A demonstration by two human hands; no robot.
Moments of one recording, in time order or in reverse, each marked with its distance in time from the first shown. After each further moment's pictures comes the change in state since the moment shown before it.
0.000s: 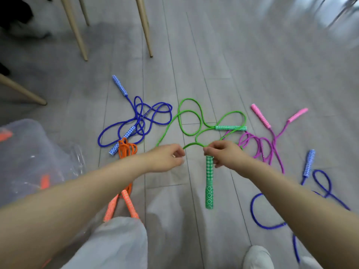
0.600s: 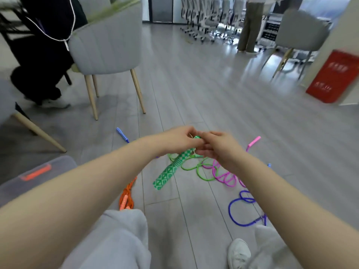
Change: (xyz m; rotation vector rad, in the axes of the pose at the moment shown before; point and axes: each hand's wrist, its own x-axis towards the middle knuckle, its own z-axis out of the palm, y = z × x) left_hand -0.202 0.226 -0.034 -0.002 0.210 0.260; right_hand -0.263 -0.103 -0.048 0.699 0.111 -0.307
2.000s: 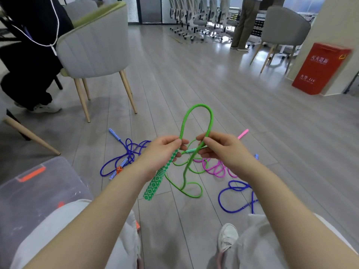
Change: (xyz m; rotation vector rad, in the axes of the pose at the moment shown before) left_hand -0.080 0.029 0.052 -0.580 0.197 -0.067; right_hand -0.083 0.004 -0.058 -0.267 -0.001 -0.201
